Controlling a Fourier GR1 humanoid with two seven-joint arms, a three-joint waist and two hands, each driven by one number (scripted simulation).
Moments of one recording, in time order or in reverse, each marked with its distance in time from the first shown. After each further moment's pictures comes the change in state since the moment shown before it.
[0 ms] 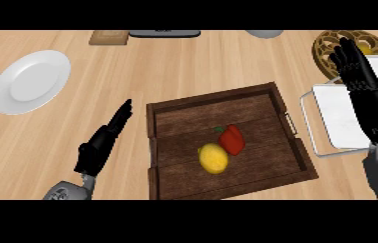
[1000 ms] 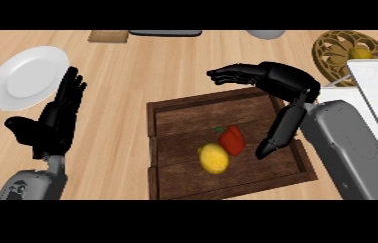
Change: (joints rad) left arm -0.045 0.017 0.226 -0.193 0.045 0.207 0.161; right arm -0.408 0.072 0.282 0.295 -0.292 0.653 0.120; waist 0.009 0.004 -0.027
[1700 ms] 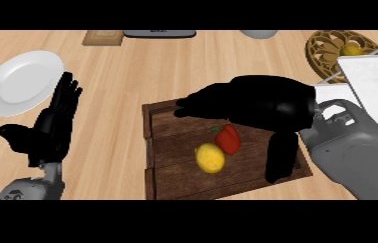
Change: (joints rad) left arm 0.049 -0.009 0.007 -0.053 -0.017 0.022 0.023; right arm -0.179 -0.125 0.242 -0.354 0.430 0.107 0.175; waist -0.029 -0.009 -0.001
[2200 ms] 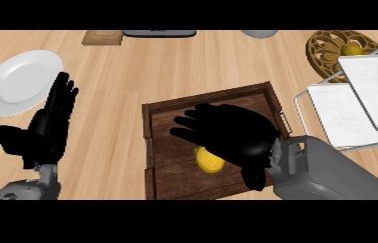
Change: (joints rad) left arm 0.013 -0.003 0.023 -0.029 -0.010 -0.017 0.020; right arm 0.102 0.056 0.199 -0.062 0.391 -0.103 0.051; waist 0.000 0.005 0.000
